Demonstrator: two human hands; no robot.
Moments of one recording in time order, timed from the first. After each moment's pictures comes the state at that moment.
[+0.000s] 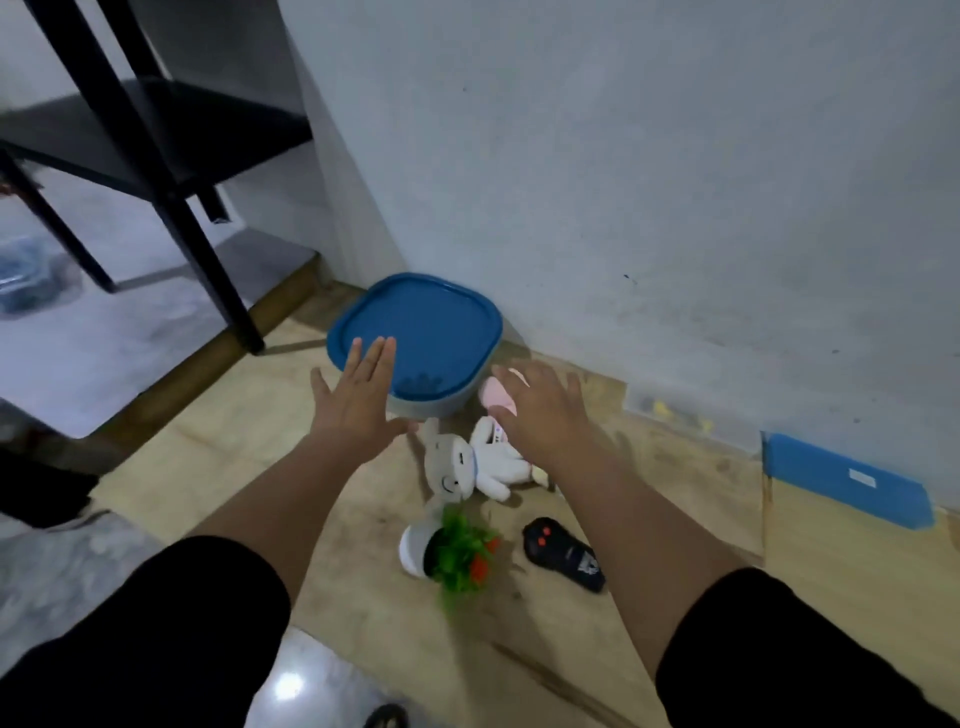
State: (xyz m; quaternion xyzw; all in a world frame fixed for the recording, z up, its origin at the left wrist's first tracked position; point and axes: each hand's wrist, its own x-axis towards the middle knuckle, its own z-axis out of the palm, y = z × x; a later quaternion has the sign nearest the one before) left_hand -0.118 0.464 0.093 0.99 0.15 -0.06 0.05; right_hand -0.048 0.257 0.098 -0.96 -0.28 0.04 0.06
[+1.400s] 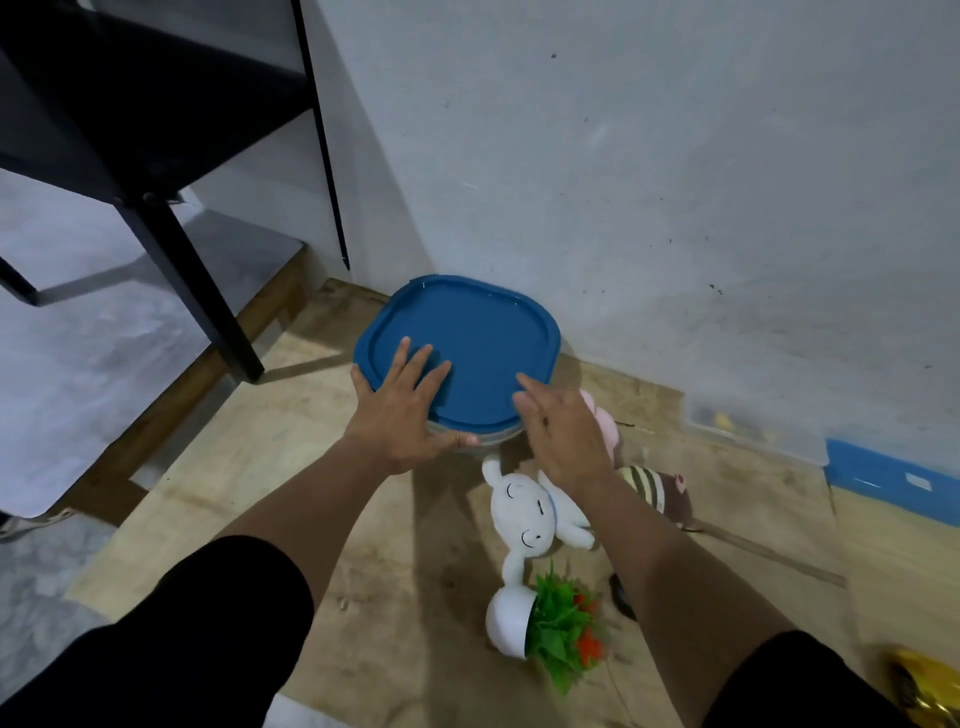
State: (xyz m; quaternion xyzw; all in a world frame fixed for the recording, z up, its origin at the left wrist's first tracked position) left_hand -0.052 0.543 0.051 0.99 0.00 -0.09 0.10; right_hand -0.026 0.343 0.062 -0.94 -0.10 0.09 0.31
